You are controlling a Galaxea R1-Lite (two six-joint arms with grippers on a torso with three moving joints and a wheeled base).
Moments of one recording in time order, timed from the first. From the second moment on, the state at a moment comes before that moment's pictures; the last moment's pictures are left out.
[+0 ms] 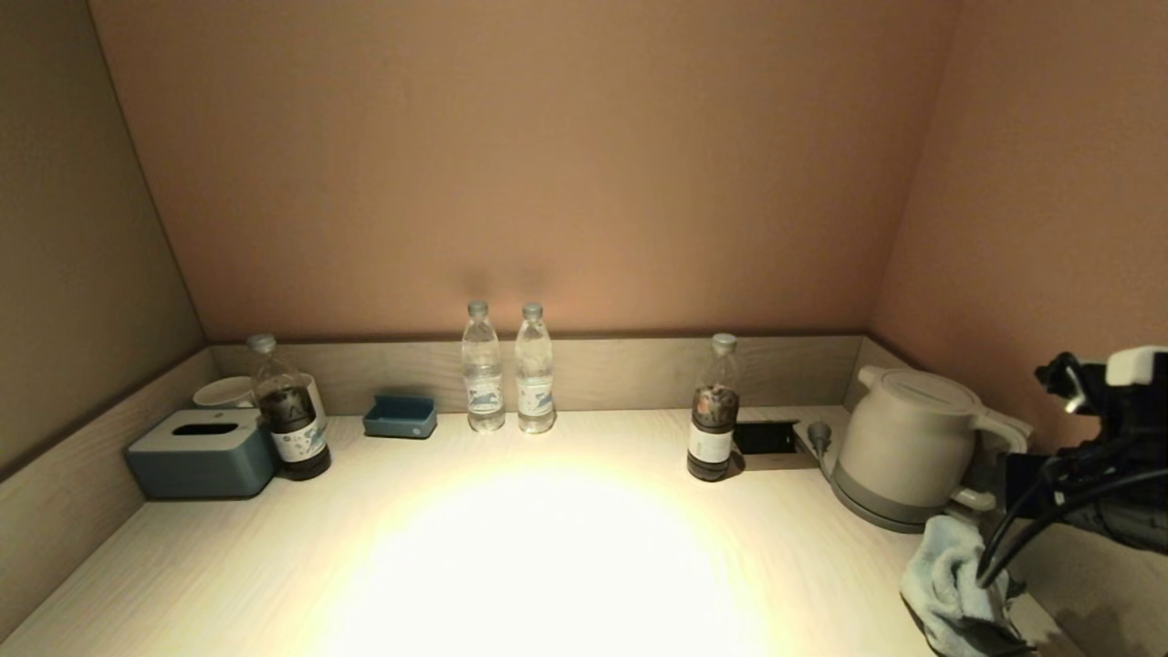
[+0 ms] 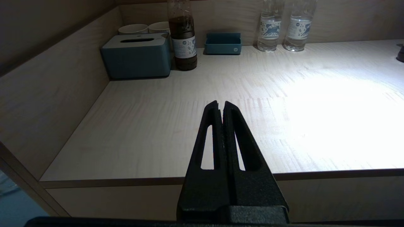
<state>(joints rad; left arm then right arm) -0.02 0.00 0.00 0.02 0.00 0.02 -0.26 1.48 -0.62 -0.28 -0.10 -0.05</state>
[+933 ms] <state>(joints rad) -0.02 0.00 0.00 0.02 0.00 0.02 -0.25 0.82 -0.49 -0.24 0.16 -0.06</state>
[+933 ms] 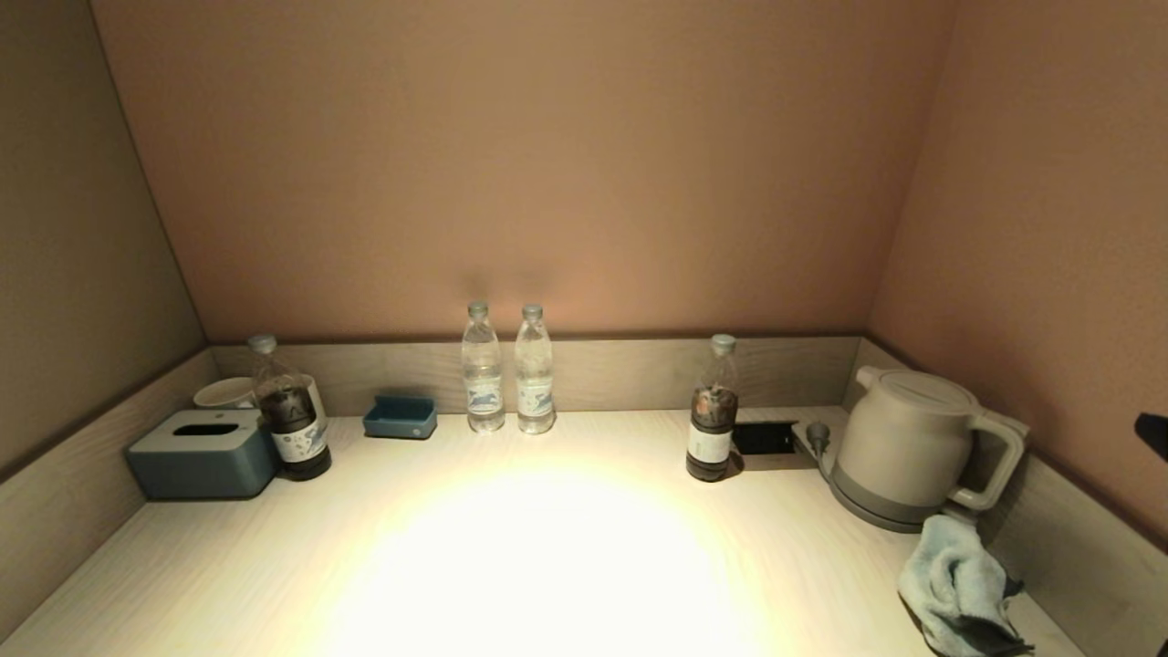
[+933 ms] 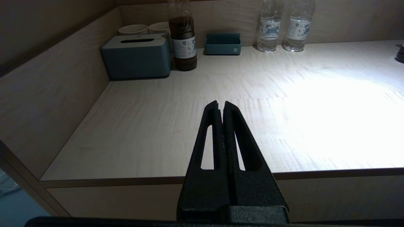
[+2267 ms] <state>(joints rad) -0.02 0.00 0.00 0.02 0.00 0.02 -0.11 0.28 -0.59 0.07 0.19 0.04</state>
